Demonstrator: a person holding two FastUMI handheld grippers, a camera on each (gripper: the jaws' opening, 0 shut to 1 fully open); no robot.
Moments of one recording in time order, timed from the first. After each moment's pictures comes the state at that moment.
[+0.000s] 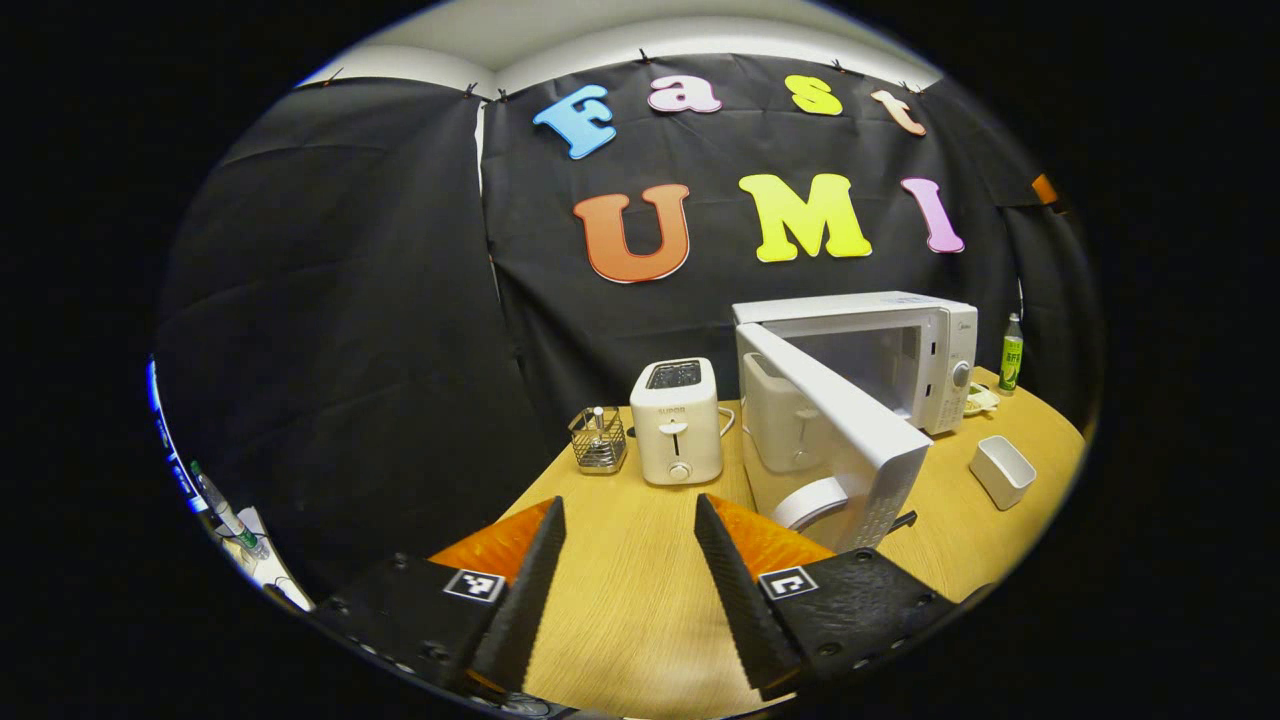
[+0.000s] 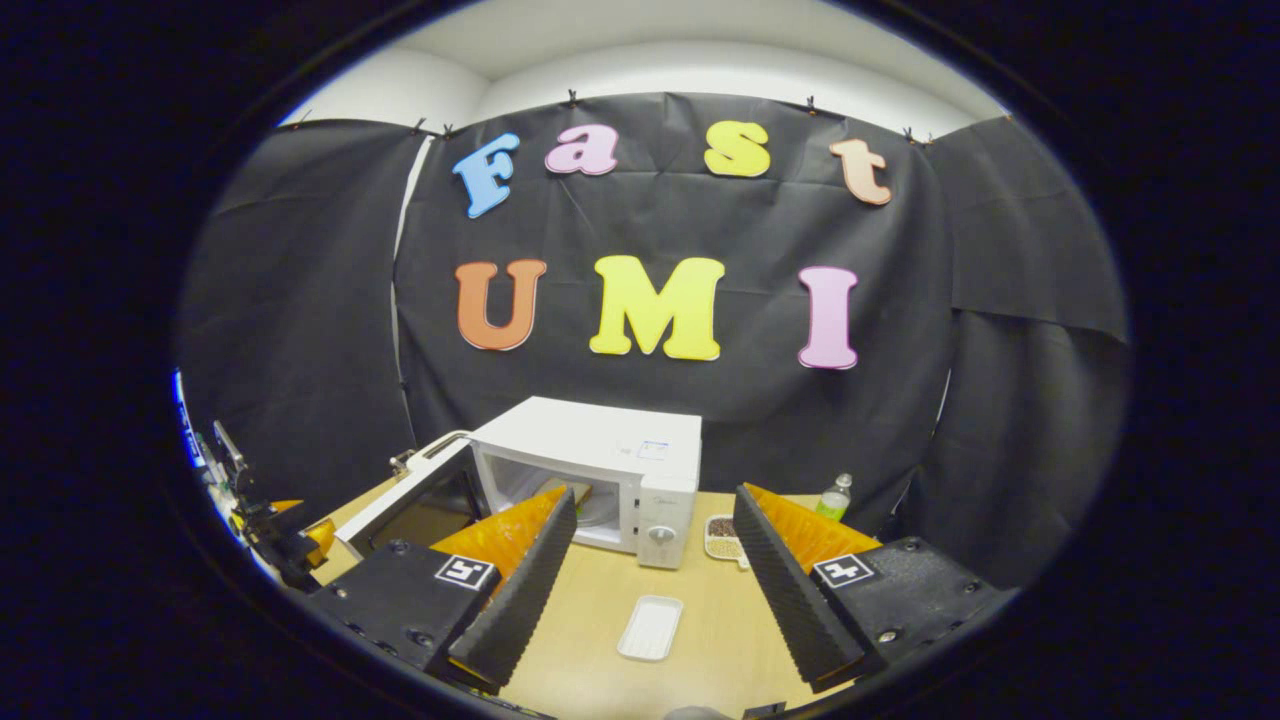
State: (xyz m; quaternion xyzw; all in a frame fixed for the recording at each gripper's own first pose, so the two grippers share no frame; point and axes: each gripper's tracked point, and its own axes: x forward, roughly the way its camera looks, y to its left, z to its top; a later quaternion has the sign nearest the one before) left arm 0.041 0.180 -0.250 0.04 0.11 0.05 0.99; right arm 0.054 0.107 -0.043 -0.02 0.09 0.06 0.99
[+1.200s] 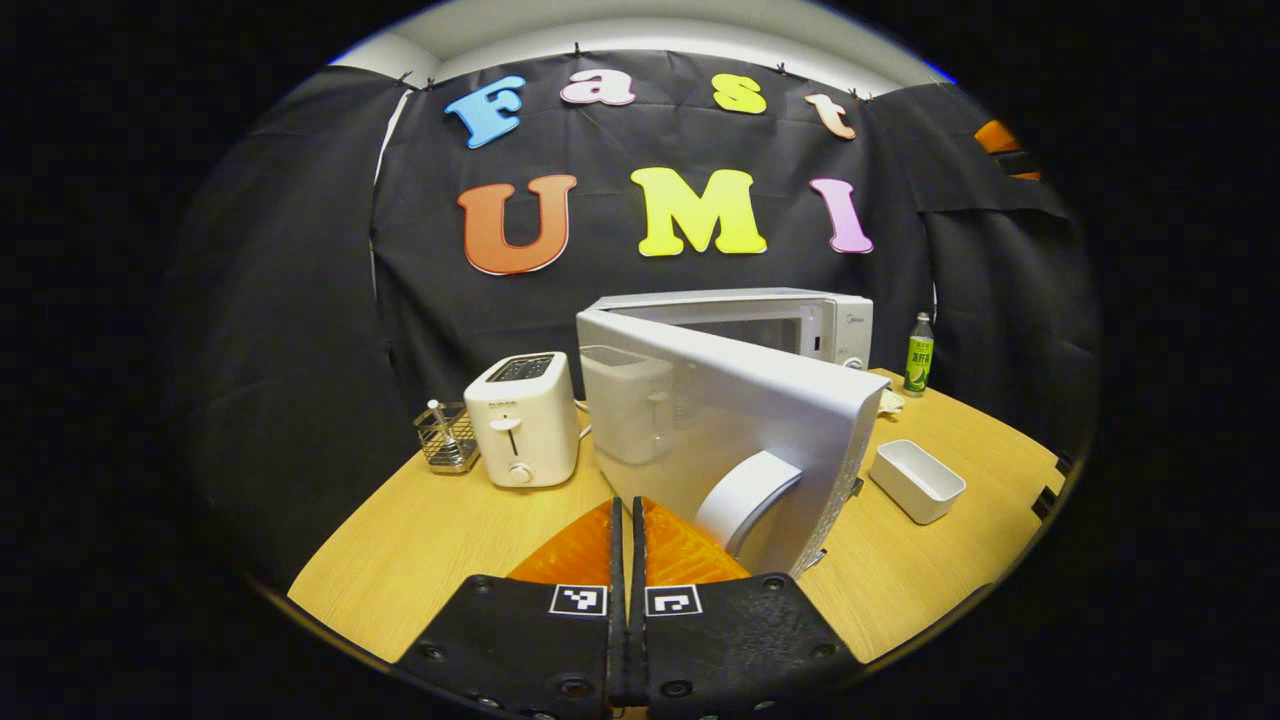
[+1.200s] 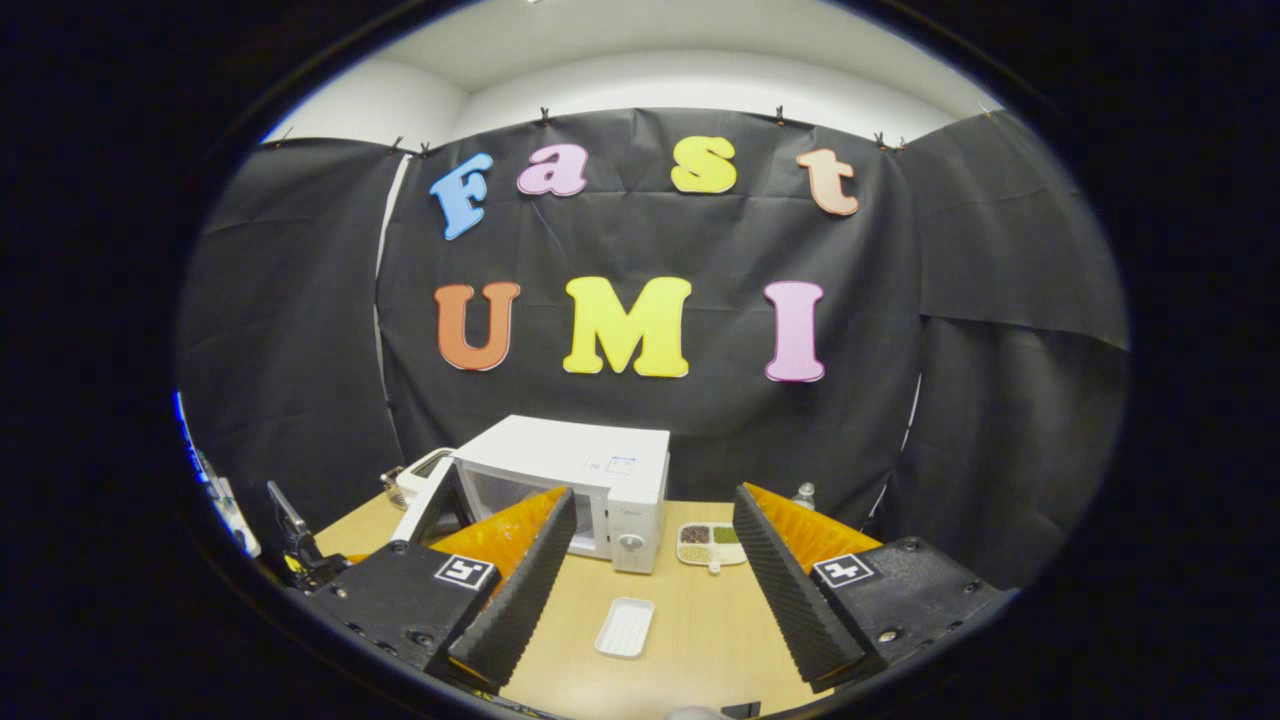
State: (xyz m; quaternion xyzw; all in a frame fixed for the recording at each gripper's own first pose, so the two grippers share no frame) left arm 0.071 0.039 -0.271 0.01 0.10 -0.10 0.99; right arm 0.033 0.057 -0.006 -0.01 0.08 0.04 1.00
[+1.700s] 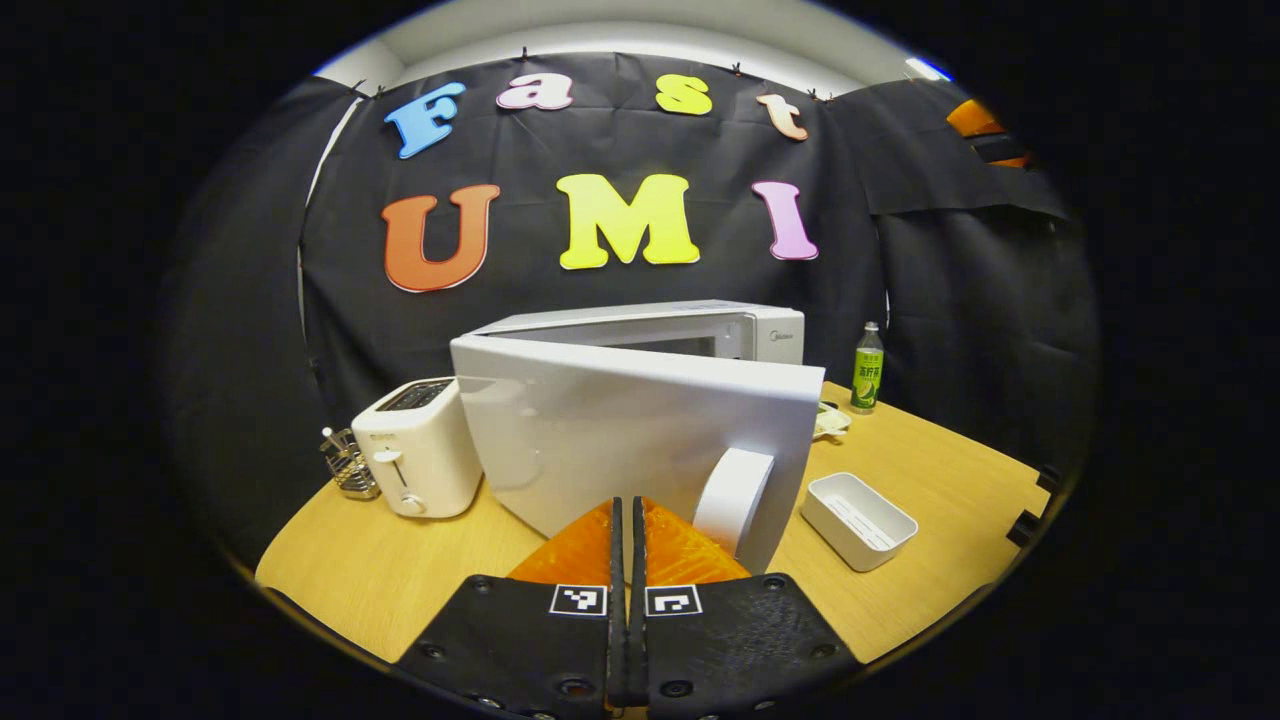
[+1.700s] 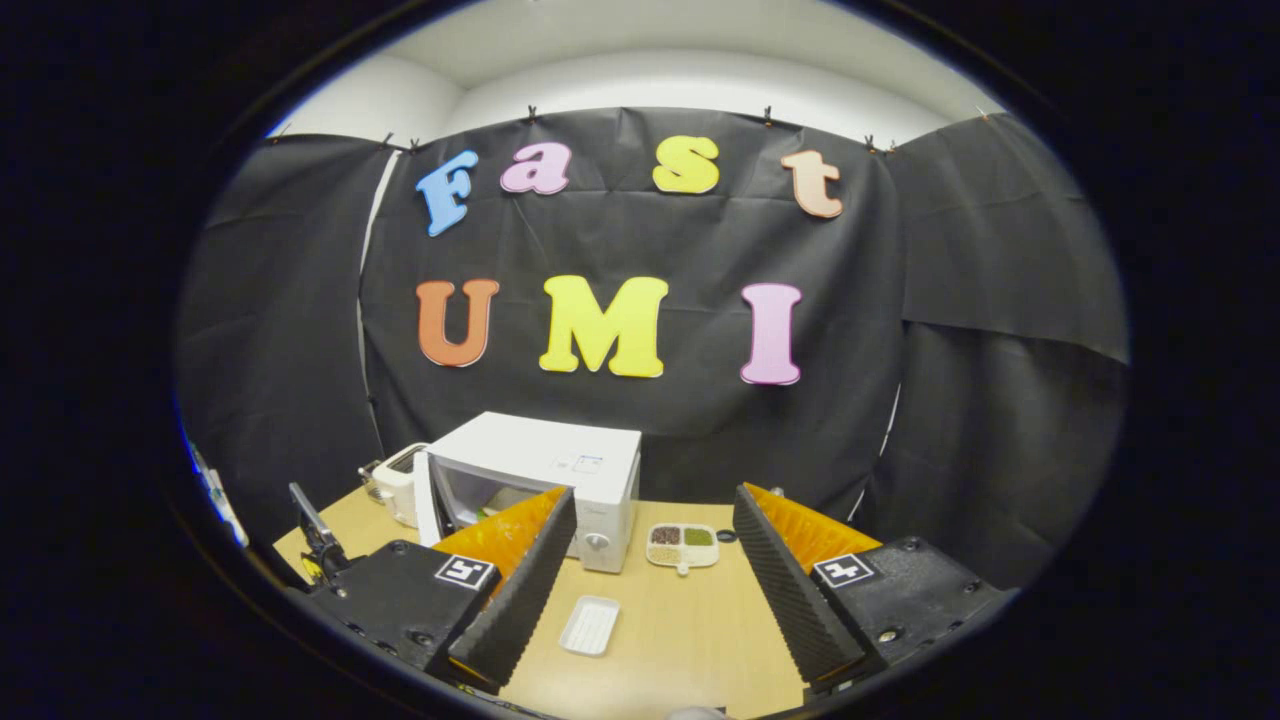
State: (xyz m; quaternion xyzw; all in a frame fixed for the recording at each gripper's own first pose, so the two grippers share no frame) left arm 0.100 -0.068 -0.254 0.01 0.08 -0.17 0.98; right arm 0.039 0.012 0.002 -0.02 0.08 0.02 1.00
